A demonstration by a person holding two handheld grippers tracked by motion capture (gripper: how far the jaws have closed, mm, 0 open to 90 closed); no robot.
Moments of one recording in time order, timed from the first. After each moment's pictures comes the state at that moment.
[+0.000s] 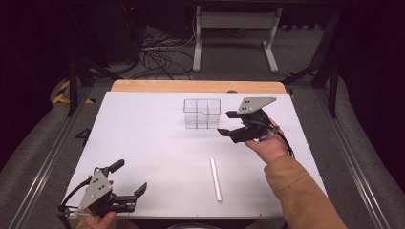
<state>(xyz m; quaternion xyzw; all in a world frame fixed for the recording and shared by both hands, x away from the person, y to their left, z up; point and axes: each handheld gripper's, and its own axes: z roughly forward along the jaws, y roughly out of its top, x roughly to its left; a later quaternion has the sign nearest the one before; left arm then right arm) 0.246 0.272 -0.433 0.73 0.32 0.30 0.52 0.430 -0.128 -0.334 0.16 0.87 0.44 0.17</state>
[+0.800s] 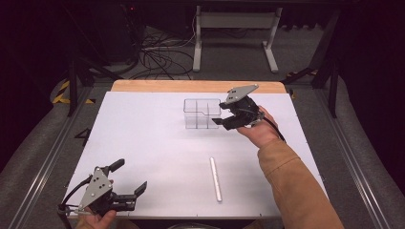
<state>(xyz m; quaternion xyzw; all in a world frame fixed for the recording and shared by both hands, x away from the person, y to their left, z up) 0.249 0.273 -0.434 0.73 0.32 0.30 0.52 0.475 -0.105 -0.336 0.14 0.89 0.40 0.19</state>
